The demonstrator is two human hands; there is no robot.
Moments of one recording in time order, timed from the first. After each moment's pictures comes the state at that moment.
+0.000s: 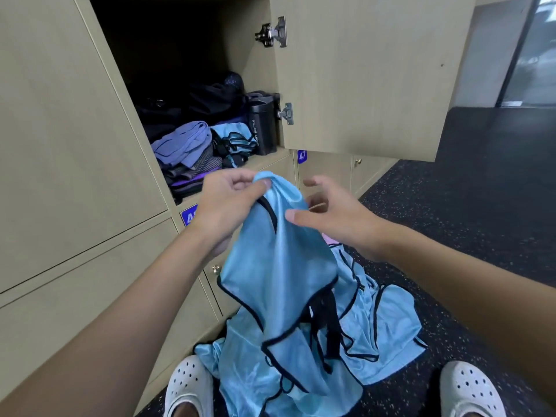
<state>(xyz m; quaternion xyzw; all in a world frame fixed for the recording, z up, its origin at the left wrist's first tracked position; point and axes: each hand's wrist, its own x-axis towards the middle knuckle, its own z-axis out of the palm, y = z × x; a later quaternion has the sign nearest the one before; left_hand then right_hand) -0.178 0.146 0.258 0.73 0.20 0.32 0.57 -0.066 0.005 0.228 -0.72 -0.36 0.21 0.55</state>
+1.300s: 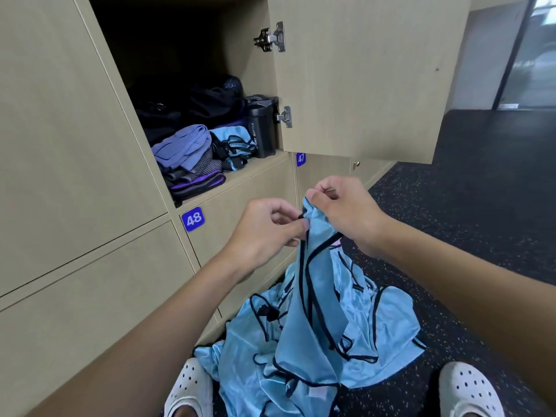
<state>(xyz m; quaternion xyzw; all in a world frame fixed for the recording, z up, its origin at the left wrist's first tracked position) -0.174 0.116 0.231 0.81 0.15 0.20 0.53 -0.065 0.006 0.237 -0.74 -0.33 0.09 0.58</state>
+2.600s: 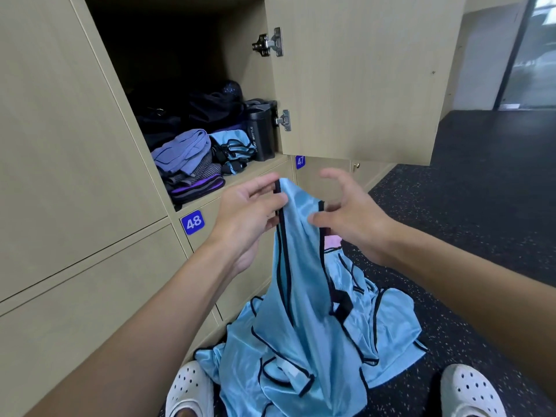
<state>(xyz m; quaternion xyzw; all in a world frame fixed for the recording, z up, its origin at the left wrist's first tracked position) -0.173 0.113 0.256 0.65 0.20 0.29 0.67 -0.072 -0.015 0.244 -0.73 -0.31 0.19 0.58</state>
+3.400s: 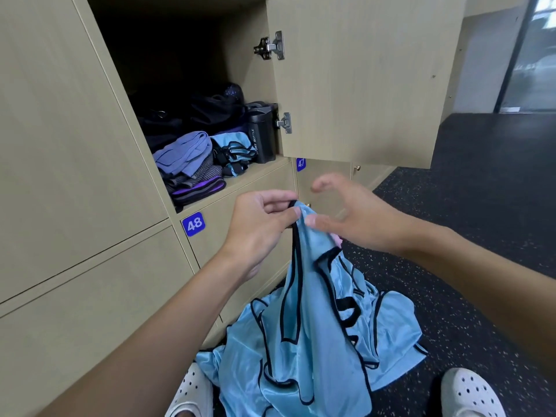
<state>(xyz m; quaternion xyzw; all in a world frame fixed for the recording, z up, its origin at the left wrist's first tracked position) -0.171 0.103 0.246 0.73 0.18 0.30 0.59 -0.060 -0.031 0.253 -0.77 -0.49 0.10 0.40</state>
